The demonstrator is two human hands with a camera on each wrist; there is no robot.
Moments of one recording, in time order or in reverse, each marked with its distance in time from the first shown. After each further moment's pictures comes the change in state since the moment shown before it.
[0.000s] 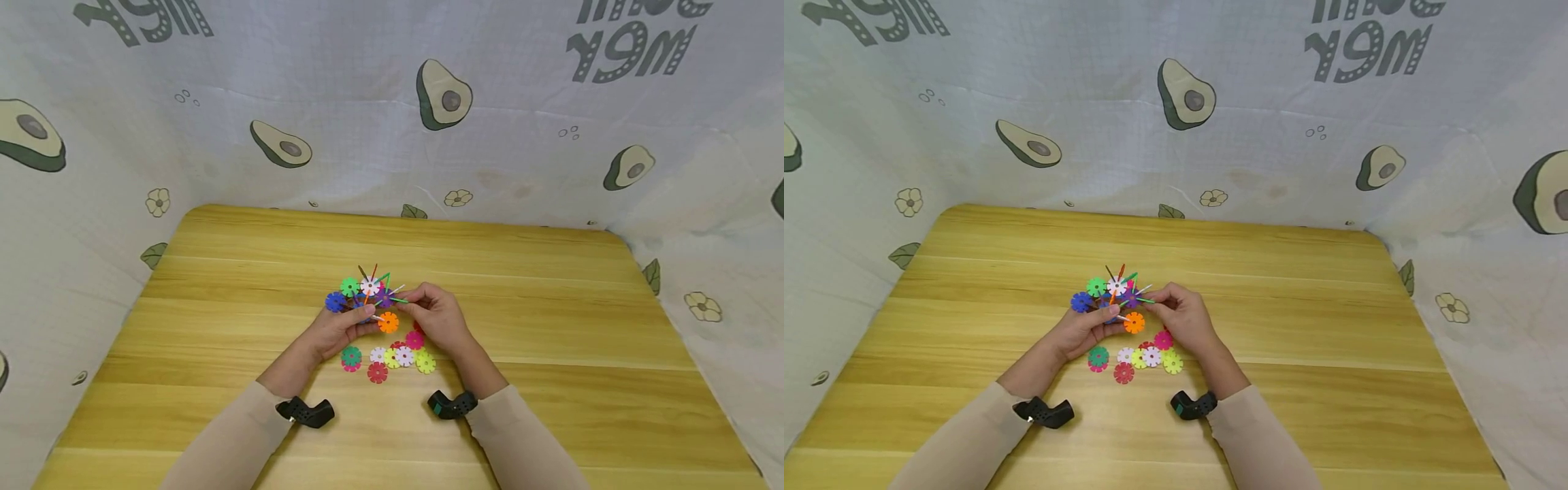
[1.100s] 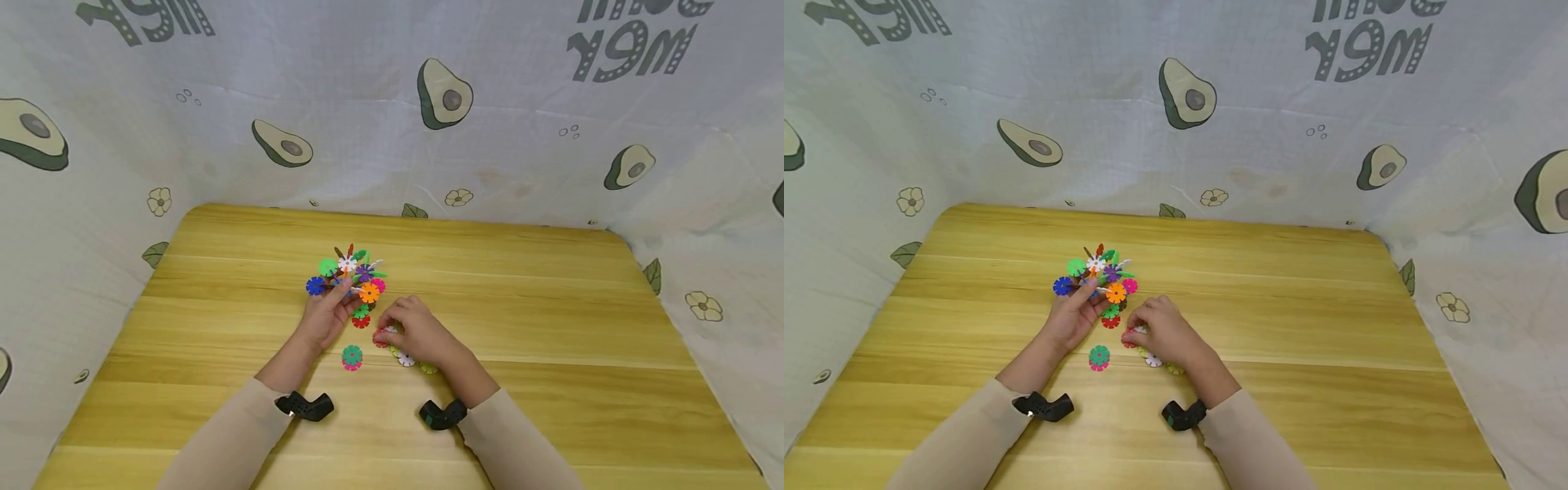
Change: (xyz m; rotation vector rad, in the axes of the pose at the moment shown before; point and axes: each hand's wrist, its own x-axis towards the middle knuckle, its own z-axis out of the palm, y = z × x) left_hand 0.005 0.006 -0.003 -0.141 0.340 0.176; right_hand -0.006 -0.010 0.021 -0.627 -0.379 -0.038
